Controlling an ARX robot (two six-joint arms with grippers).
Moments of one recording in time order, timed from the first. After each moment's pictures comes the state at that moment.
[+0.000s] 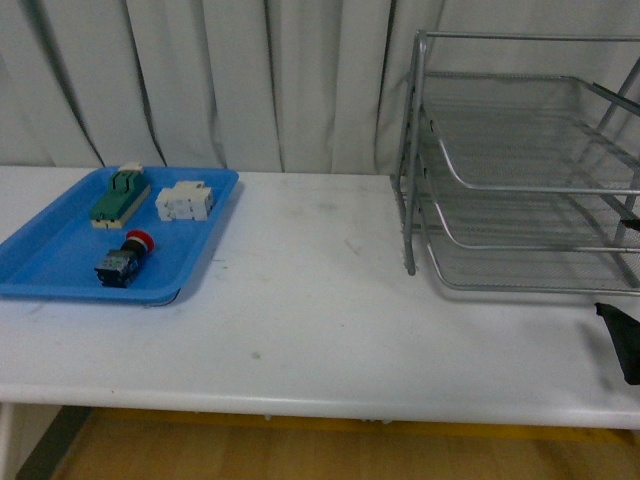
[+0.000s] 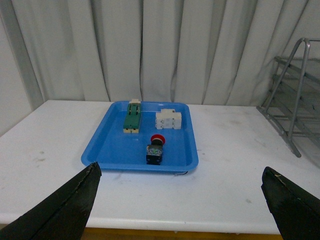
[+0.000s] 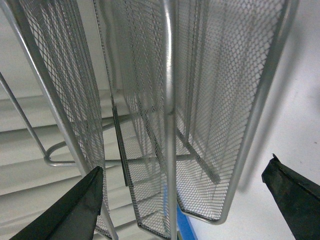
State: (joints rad) left arm 0.00 0.01 0.01 0.00 0.00 0.00; right arm -0.11 2.19 0.67 1.29 -0.23 1.55
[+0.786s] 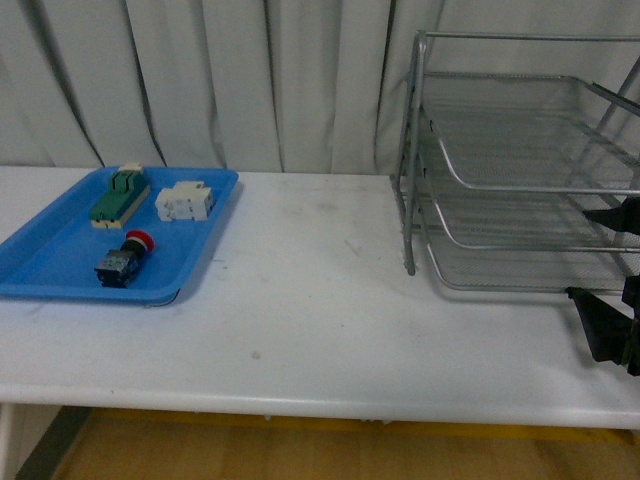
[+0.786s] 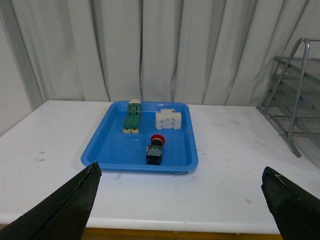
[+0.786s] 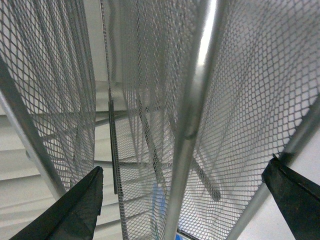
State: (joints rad) left arm 0.00 0.01 0.01 0.00 0.00 0.00; right arm -0.08 2.29 0.81 1.29 -0.21 1.46
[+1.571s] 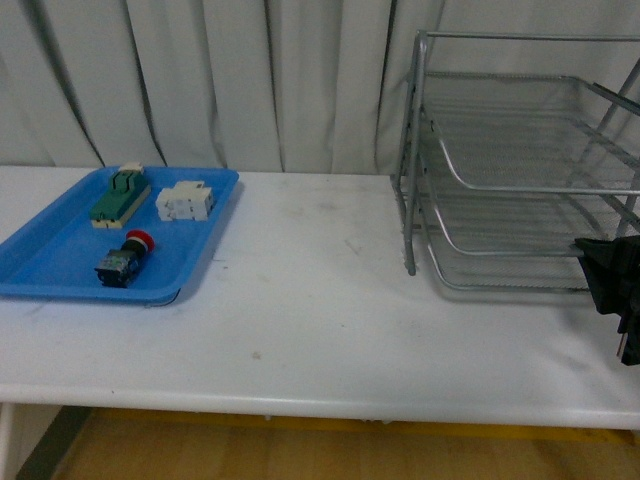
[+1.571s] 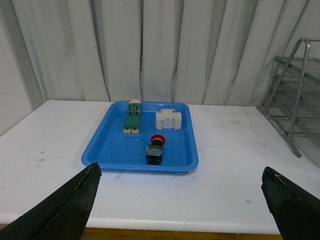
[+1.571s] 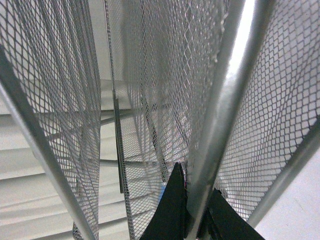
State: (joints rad) left arm 0.00 0.01 0.01 0.00 0.00 0.00; right arm -0.08 2.31 0.83 1.29 -0.23 1.47
